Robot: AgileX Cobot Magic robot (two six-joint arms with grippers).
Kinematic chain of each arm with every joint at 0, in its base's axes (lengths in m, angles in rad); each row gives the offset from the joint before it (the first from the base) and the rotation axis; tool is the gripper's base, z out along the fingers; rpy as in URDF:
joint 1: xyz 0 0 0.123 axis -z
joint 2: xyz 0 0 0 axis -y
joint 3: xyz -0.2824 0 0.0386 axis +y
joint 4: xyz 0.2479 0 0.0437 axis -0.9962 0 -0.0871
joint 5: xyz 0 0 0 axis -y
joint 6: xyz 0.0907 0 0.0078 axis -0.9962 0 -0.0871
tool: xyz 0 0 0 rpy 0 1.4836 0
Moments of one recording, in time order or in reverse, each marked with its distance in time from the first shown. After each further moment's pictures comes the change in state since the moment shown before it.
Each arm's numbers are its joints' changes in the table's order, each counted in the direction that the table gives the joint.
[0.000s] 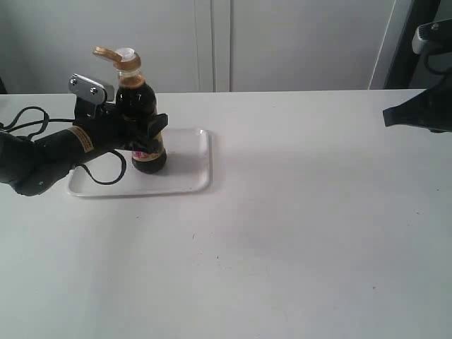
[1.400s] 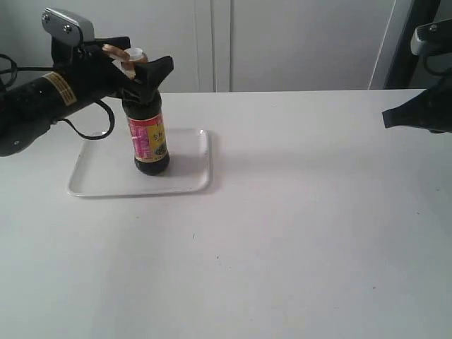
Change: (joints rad) left arm 0.000 0.215 -0.009 -0.075 0.013 0.073; right arm 0.000 0.000 0.000 -0.015 -0.002 0.034
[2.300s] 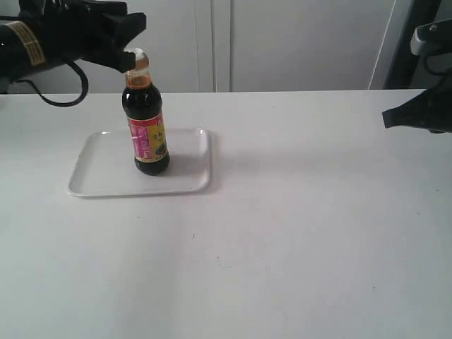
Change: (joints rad) left arm 0.000 0.260 0.000 -0.206 -0.252 0.130; right arm 0.000 0.000 0.000 -0.002 0.000 0.000
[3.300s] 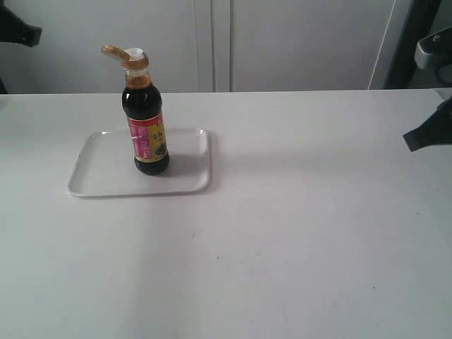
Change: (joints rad) left arm 0.000 0.270 0.018 -0.708 -0.932 0.605; right arm 0.000 0.096 -0.019 0.102 -0.260 0.087
